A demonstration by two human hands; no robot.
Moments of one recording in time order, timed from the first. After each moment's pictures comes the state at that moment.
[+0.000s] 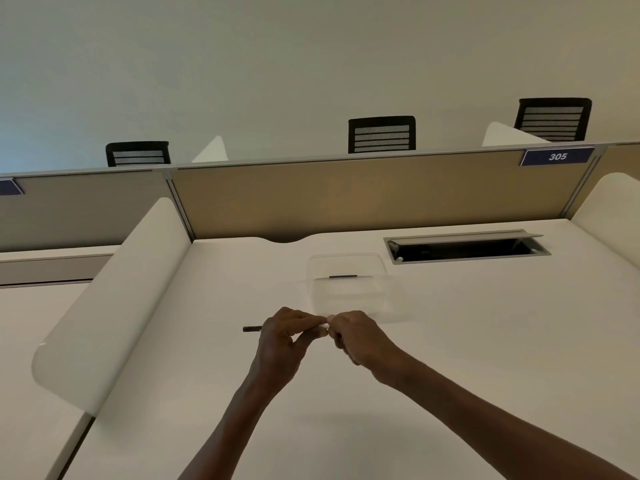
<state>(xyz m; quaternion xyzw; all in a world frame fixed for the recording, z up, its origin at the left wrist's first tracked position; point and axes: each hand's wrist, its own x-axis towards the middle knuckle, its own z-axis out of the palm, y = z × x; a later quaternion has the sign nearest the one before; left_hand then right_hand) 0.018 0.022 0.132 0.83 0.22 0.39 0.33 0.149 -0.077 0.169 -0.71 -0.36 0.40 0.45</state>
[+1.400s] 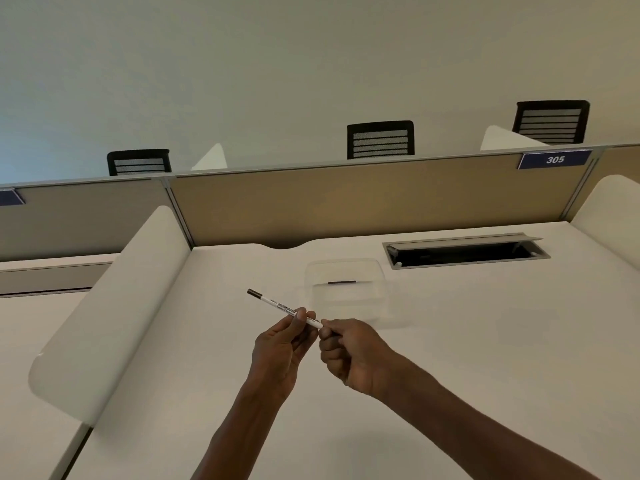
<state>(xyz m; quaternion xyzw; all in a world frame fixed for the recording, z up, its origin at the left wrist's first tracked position) 0.032 0.011 0.152 0.32 0.34 0.34 0.81 0.141 -0.068 0.170 -0.51 -0.04 0.61 0.60</state>
